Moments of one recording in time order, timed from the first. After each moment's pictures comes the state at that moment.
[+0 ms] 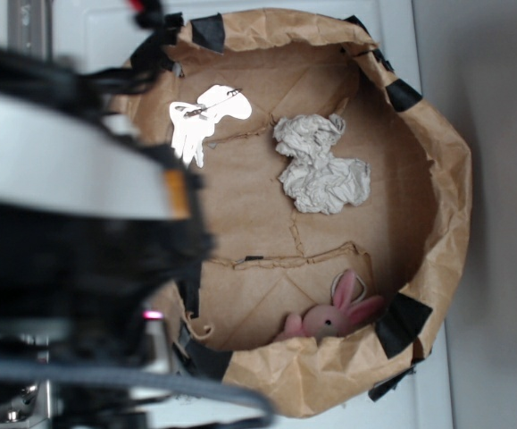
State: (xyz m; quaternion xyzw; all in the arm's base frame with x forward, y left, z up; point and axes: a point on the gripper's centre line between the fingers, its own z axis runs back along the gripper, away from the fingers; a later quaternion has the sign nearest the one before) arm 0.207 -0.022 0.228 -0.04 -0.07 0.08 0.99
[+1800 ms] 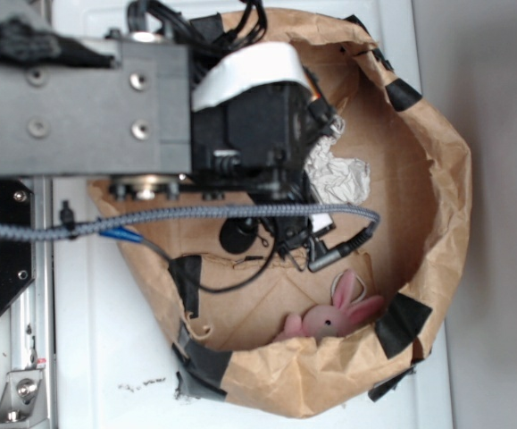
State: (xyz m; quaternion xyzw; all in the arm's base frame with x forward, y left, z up) arm 0.258 0.039 0.138 0.03 -0.17 0.25 0.95
